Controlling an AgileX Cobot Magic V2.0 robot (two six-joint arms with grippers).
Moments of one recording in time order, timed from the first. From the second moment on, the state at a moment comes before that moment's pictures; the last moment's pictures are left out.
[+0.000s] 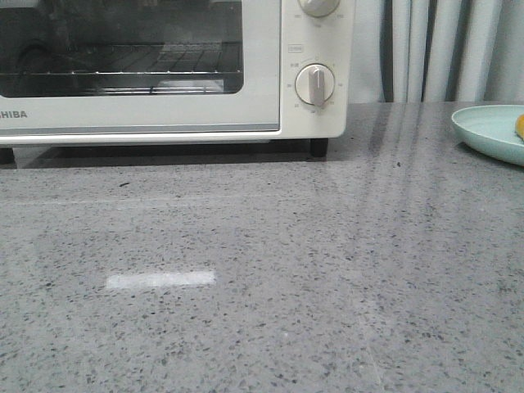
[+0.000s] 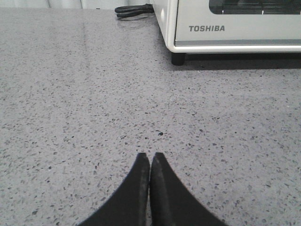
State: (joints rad) left arm -0.01 0.07 0.00 -0.06 0.28 0.14; right arm 0.06 -0.01 0.01 -0.11 0.33 0.04
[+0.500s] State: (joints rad) left arm -0.01 0.07 0.00 -0.50 0.13 0.13; right arm 0.06 -0.01 0.01 0.21 -0.11 0.04
